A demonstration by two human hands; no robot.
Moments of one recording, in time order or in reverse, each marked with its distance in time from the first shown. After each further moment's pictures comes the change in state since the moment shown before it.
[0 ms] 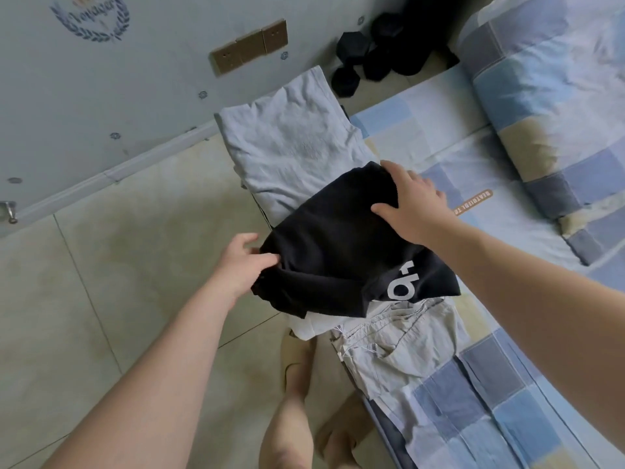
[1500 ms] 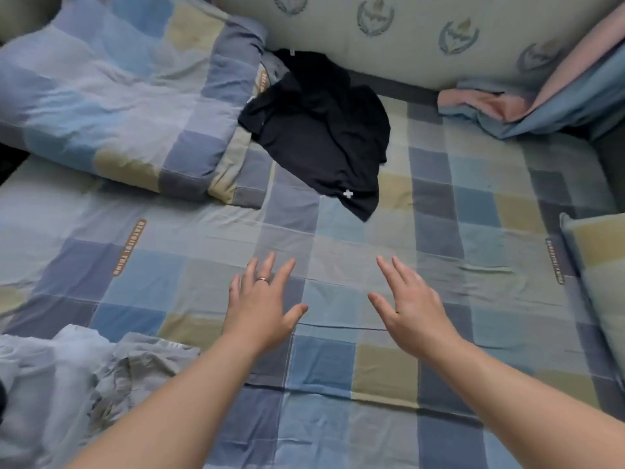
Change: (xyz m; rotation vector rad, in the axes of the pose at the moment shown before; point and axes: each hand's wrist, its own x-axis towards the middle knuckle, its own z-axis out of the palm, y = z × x) left_hand -0.175 -0.046 0.611 1.468 -0.328 1.194; right_hand -0.446 0.514 0.074 0.323 0.354 0.763
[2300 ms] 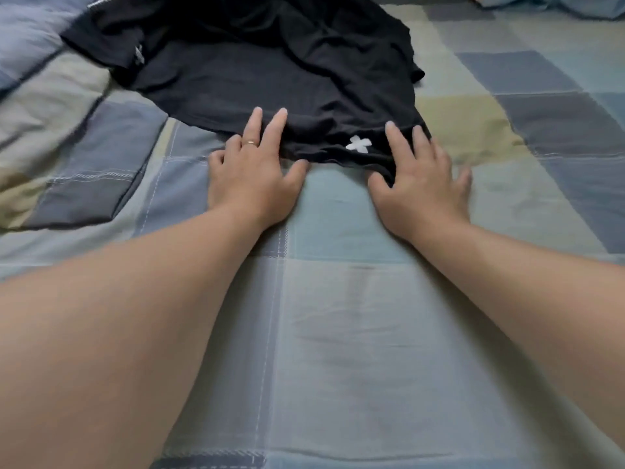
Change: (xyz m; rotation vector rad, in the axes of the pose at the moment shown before) left_hand 0.485 -0.005 0.165 0.075 0.545 0.130; right_hand 0.462 0.121 0.182 0.010 0.565 0.132
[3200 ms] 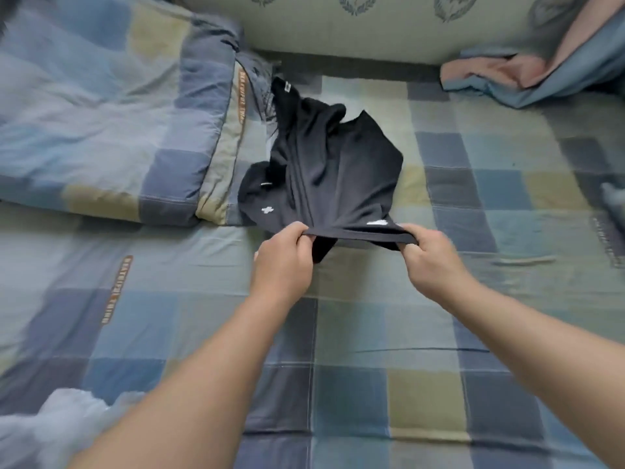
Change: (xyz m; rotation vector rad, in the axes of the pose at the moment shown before) left_hand -0.204 0.044 -0.352 -0.575 -0.214 -0.231; right_hand -0.198 -0.086 -0.345 0.498 -0.334 0.077
